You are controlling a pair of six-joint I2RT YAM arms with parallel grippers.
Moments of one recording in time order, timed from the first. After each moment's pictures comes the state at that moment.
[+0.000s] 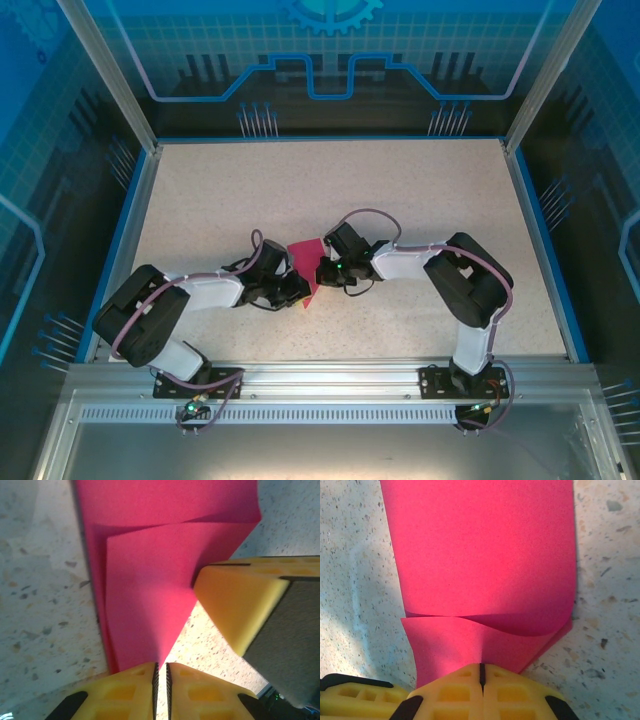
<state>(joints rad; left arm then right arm) -0.56 1.52 0.55 0.01 0.44 -1.03 0.75 1.86 0.98 -0.14 -0.30 0.78</state>
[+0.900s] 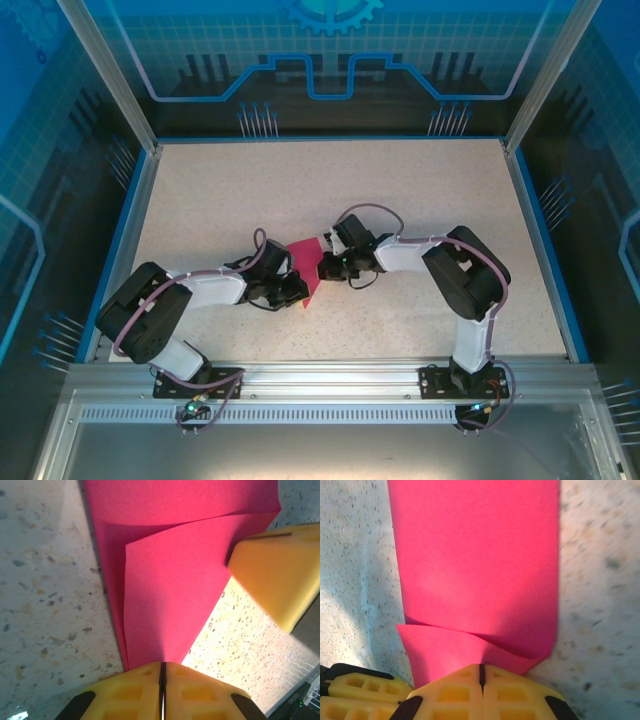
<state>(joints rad) -0.56 1.54 0.58 -0.07 0.40 -0.97 0.66 1.90 1.01 -0.13 -0.43 0.62</state>
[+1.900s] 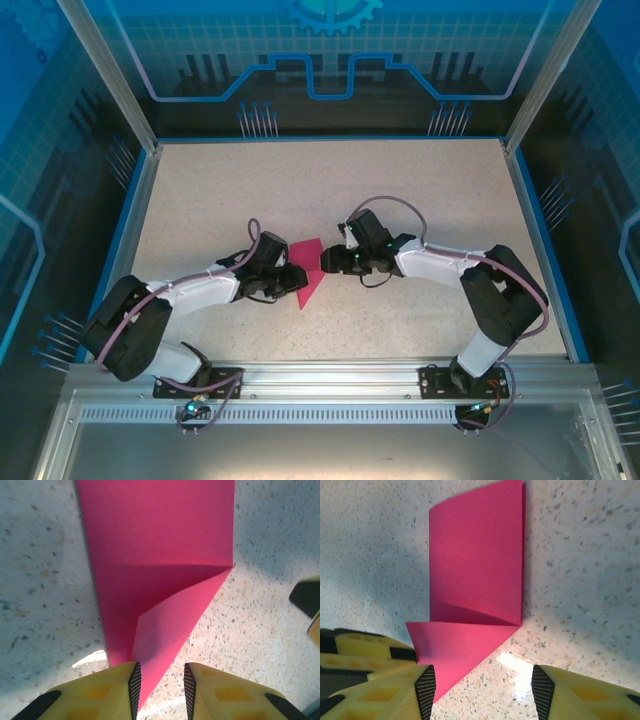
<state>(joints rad) -0.56 1.43 0.63 -0.18 0.25 -0.92 0.67 1.66 0.92 -0.20 -0.31 0.67</state>
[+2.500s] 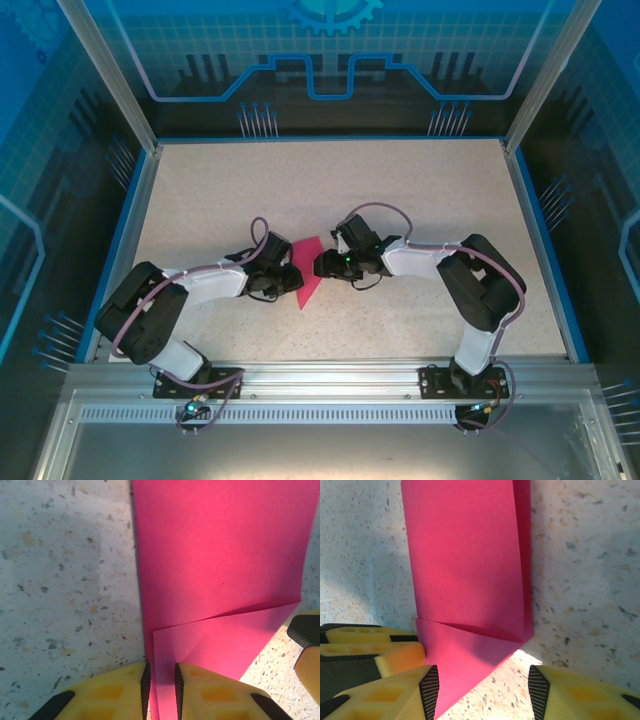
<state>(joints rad) -0.56 1.53 0.67 -0.20 0.16 -0.90 0.69 1.80 0.96 -0.14 -0.35 0.74</state>
